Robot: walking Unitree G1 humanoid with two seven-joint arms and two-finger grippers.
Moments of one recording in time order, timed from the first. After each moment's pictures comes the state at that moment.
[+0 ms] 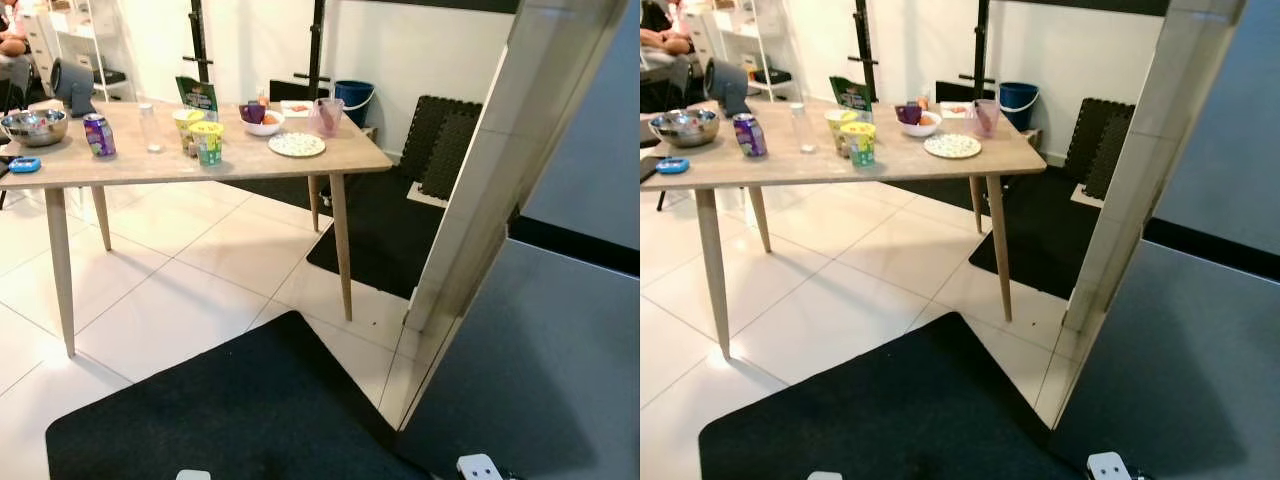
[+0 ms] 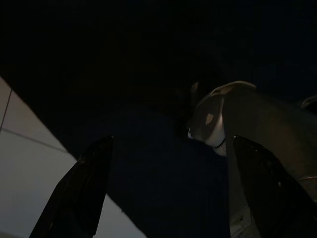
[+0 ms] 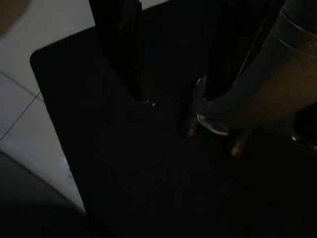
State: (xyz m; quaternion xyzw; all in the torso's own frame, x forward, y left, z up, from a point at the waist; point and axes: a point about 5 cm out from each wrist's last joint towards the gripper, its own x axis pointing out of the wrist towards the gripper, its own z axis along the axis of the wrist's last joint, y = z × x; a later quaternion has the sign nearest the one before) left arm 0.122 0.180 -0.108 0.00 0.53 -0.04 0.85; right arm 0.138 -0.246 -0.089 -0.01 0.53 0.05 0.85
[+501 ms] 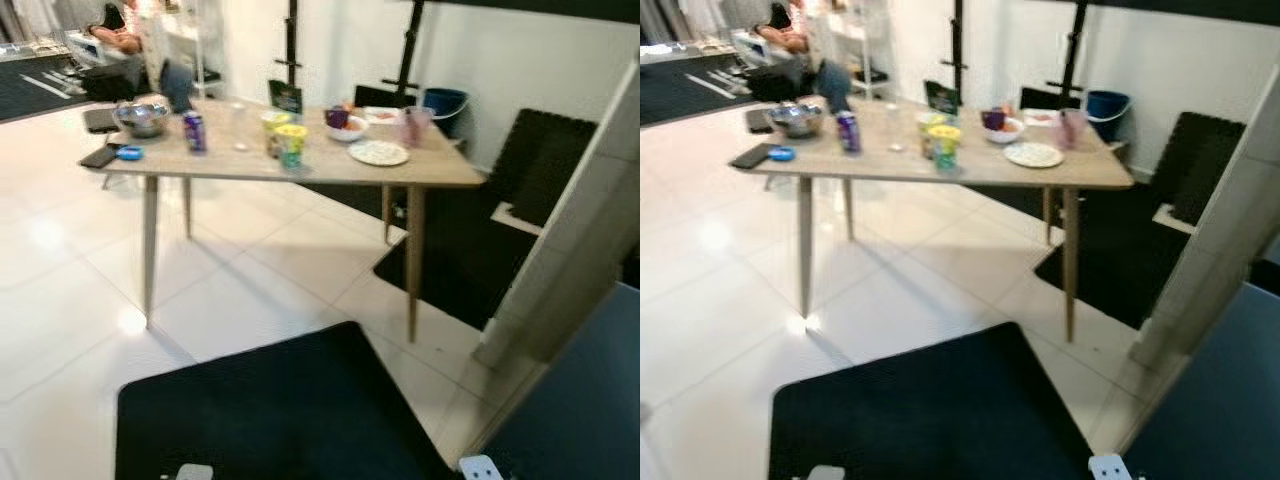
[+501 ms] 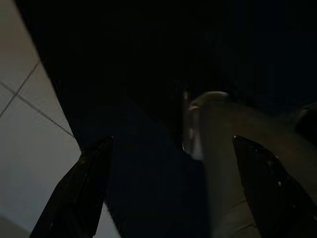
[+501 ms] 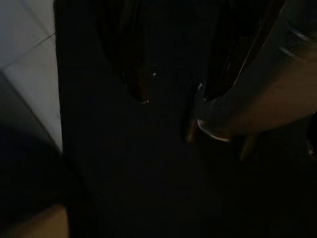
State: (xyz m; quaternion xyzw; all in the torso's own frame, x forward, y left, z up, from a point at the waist) left arm 0.124 0.180 -0.107 0.00 0.52 -0.05 0.85; right arm 0.140 -0.240 -0.089 -0.02 0.53 0.06 0.85
